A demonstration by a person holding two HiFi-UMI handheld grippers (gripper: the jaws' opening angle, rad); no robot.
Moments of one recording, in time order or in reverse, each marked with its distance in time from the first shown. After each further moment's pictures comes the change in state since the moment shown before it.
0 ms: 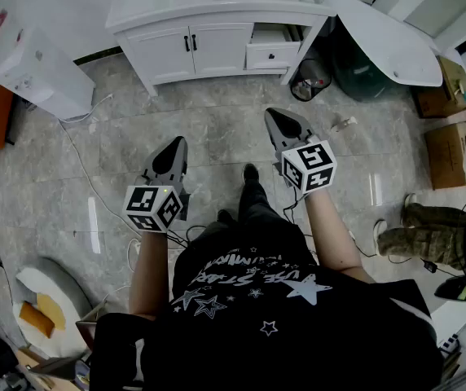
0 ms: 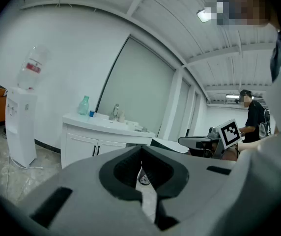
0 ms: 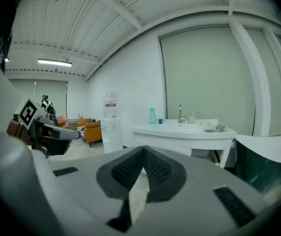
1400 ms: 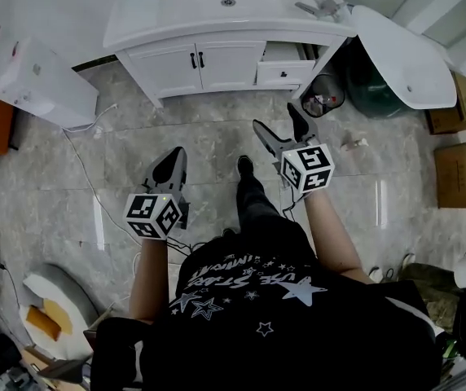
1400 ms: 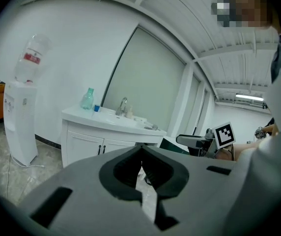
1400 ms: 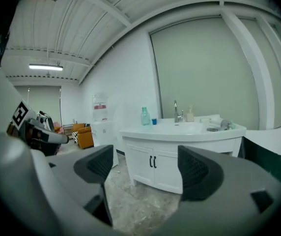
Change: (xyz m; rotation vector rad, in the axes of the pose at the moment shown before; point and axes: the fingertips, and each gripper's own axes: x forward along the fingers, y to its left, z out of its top) left arm 0.101 0.079 0.016 -0.040 0.070 0.043; right arm 0.129 -0.085 0.007 0.071 -0.019 -0.024
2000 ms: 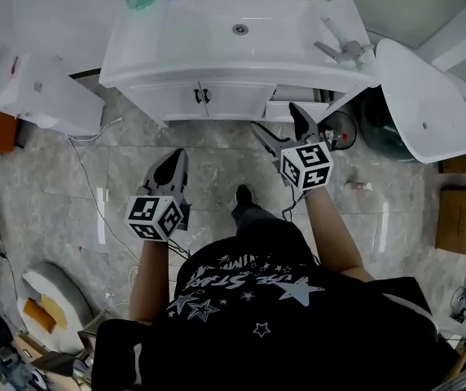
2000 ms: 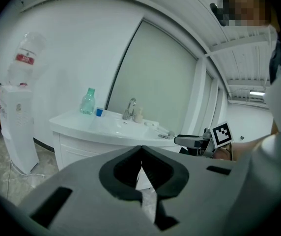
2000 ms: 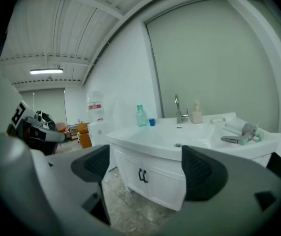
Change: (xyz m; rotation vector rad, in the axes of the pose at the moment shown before) left arm 0.160 0.056 0.071 -0.003 -0.003 0.111; right arm 0.168 -0.117 0.048 0.006 0.039 0.111
